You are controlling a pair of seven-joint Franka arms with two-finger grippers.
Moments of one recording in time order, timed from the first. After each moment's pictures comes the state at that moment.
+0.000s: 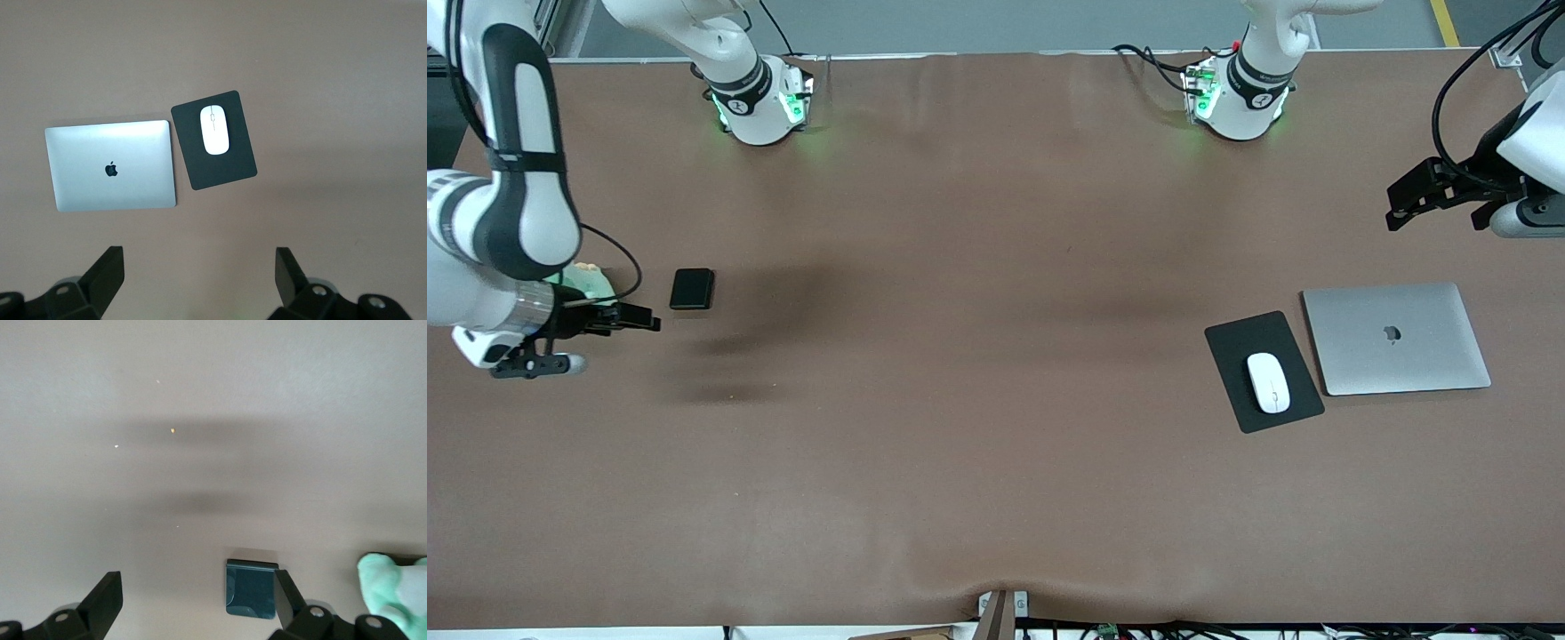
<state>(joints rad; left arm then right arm) -0.08 -0.02 -0.02 -1.53 0.02 1.52 -0.08 0.24 0.29 -0.46 -1.84 0.27 1.90 -0.37</state>
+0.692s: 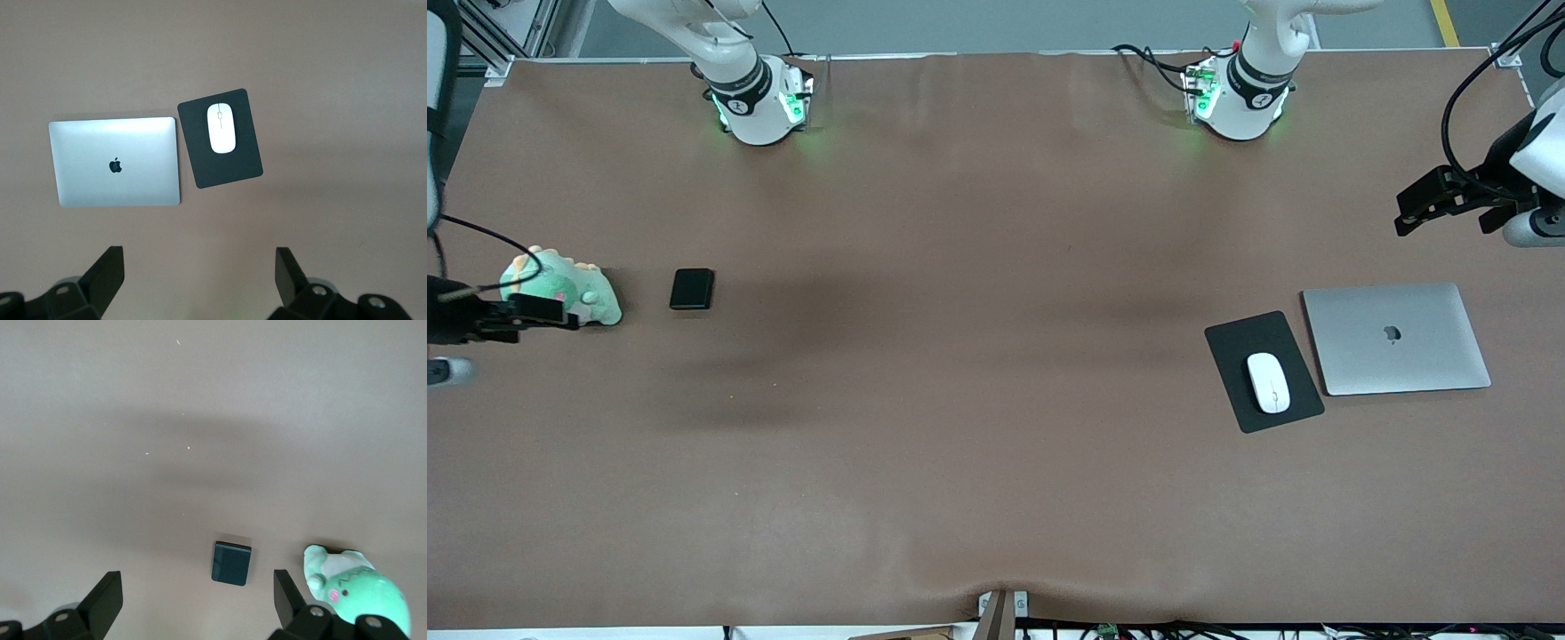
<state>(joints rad) -0.05 0.00 -0.02 -1.53 0.02 1.52 -0.08 -0.01 0.35 -0.22 -1.35 0.19 1.51 -0.38</state>
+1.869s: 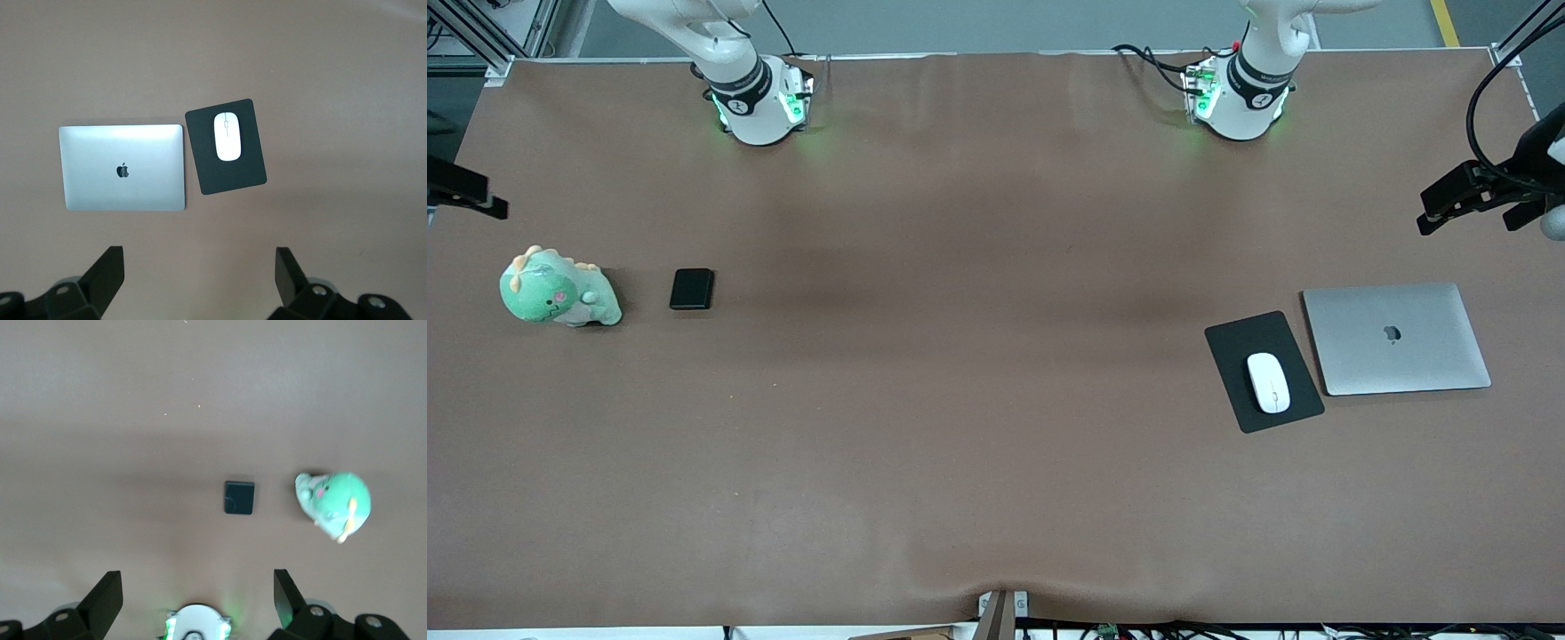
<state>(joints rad) -0.03 0.00 -0.02 -1.50 0.02 1.52 -0.08 0.02 0.16 -0.13 -1.22 0.07 1.20 -0.12</state>
